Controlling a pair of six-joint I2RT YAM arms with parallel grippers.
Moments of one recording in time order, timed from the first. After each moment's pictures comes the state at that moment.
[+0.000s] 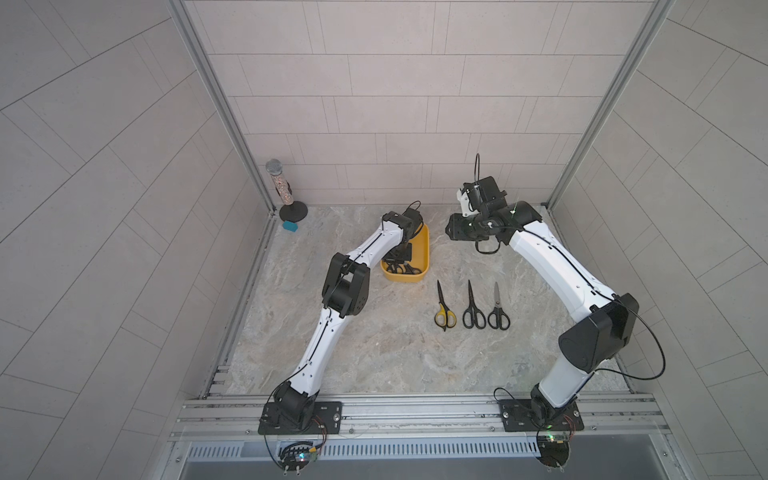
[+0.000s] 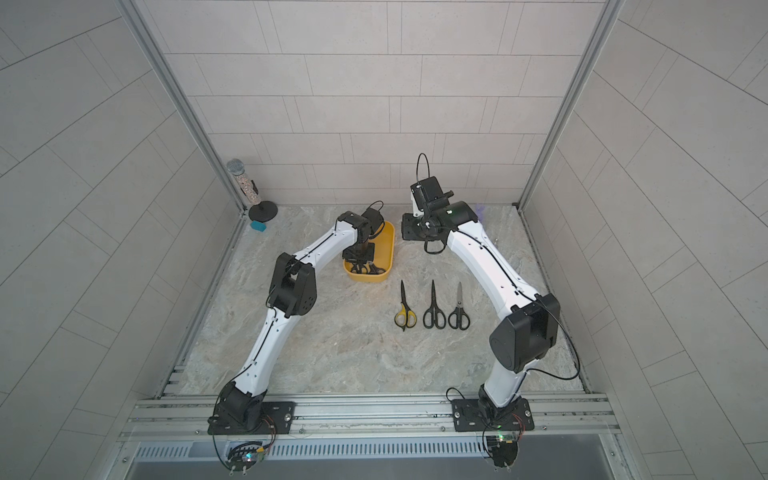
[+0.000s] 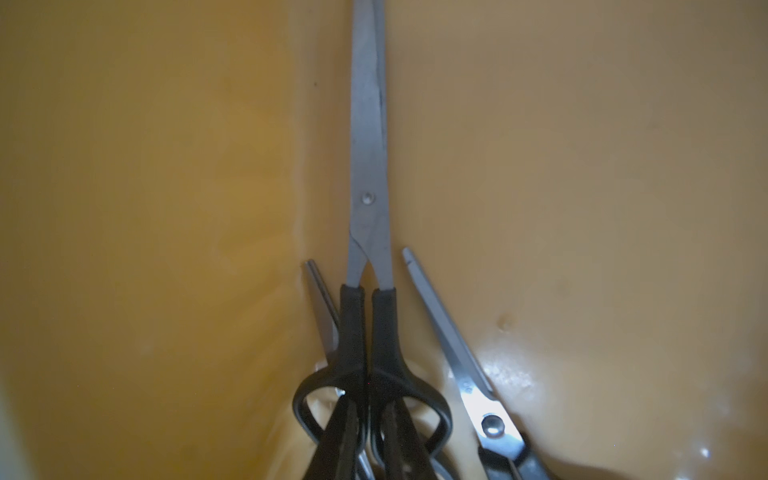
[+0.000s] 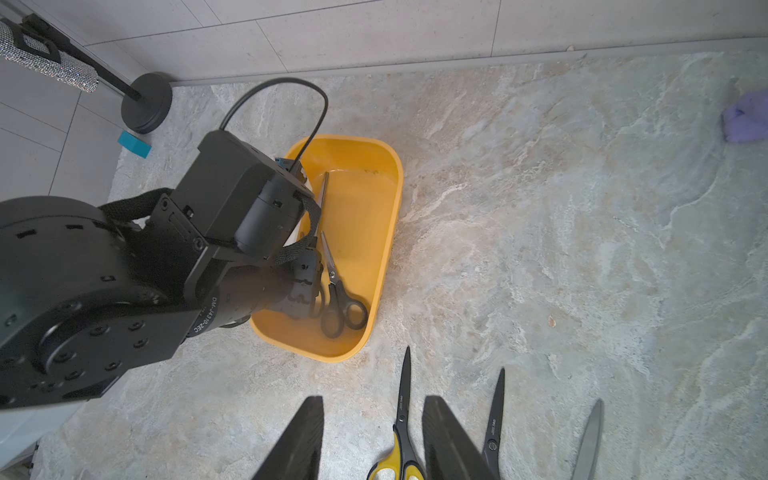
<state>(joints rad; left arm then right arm) -0.51 2.58 2.38 -1.24 -0.20 -0.48 0.39 1.70 1.80 -0.95 -0.04 0.39</state>
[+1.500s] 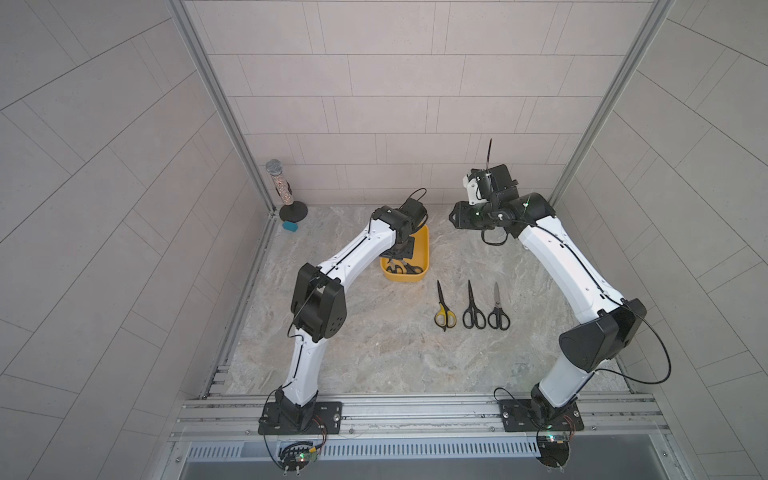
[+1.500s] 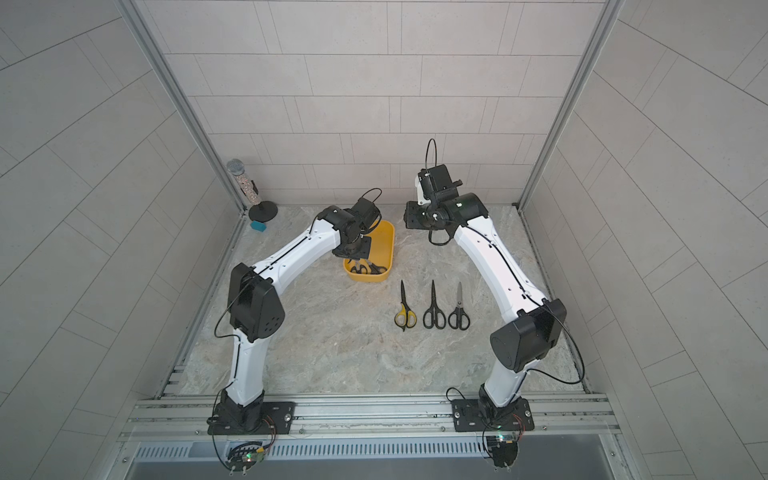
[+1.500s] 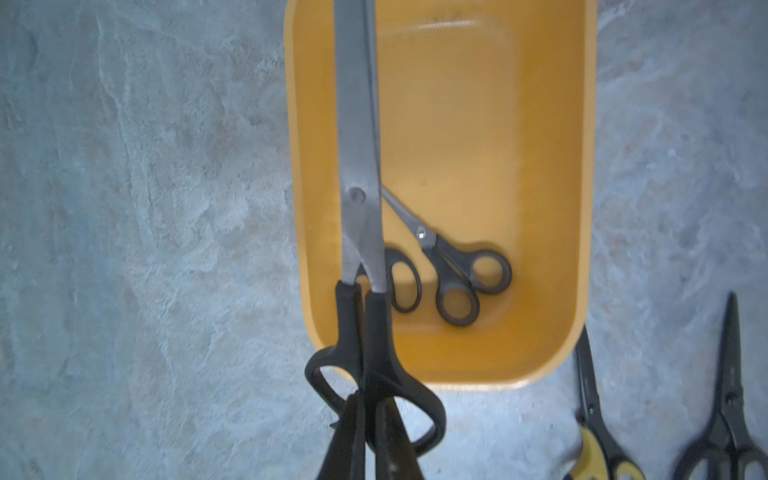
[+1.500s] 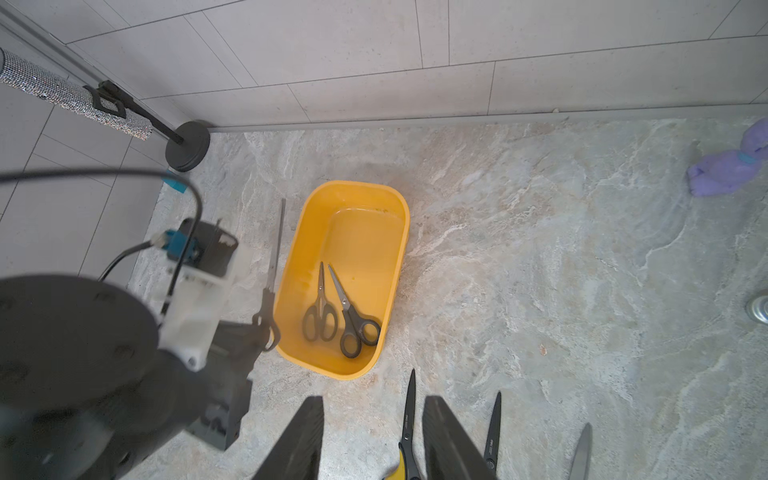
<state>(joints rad) -0.62 2.04 1.95 -1.18 -0.24 -0.47 0.37 1.70 1.92 -0.98 -0.06 0.37</state>
